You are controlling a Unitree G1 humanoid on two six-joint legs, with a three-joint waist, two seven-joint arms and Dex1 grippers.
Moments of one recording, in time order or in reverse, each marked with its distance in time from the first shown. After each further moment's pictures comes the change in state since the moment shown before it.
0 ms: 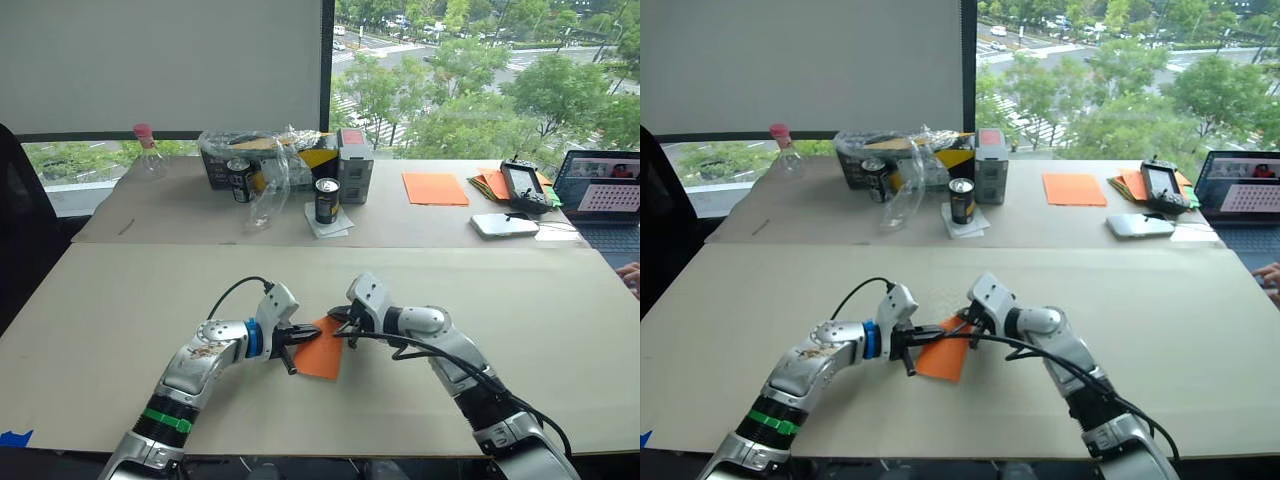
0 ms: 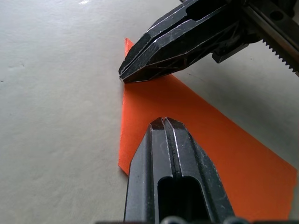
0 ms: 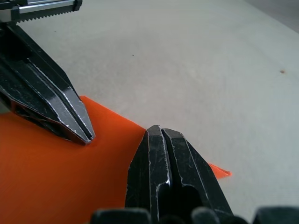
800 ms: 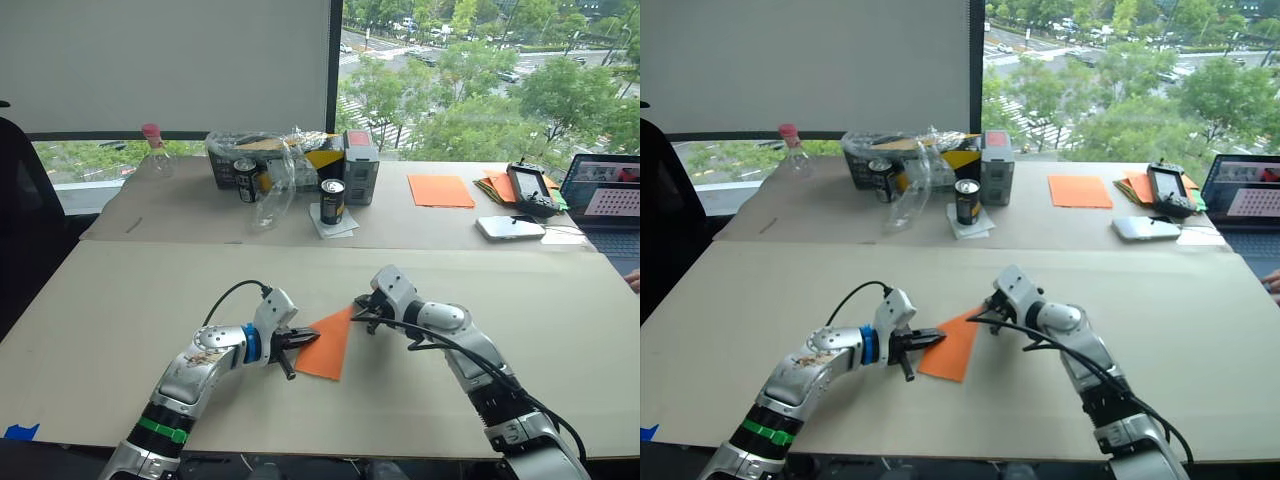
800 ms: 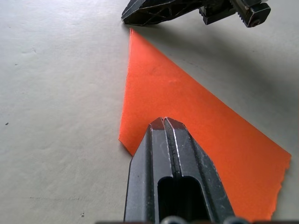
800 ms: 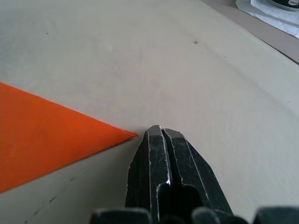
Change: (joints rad) left arm 0.039 0.015 -0.005 -0.048 -0.001 0.002 0.027; right arm 0.022 -0.066 -0.110 0.023 -0.038 0.017 -0.116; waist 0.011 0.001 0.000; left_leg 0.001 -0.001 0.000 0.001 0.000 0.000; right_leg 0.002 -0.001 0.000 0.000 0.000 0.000
